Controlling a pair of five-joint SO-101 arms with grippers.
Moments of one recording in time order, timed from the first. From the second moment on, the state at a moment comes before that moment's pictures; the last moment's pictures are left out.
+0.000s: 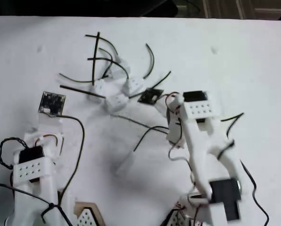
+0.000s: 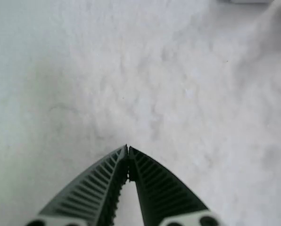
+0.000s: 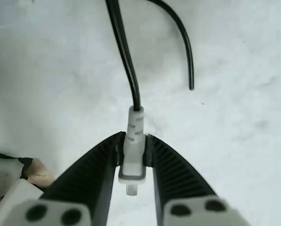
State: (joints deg) left arm -23.1 -49.5 75.3 42.5 -26.6; right arm -10.0 -10.9 29.4 81.5 51.5
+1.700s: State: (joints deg) left arm 17.5 -103.1 81.8 57.5 -4.3; right arm -49.1 -102.1 82.6 46.5 0.8
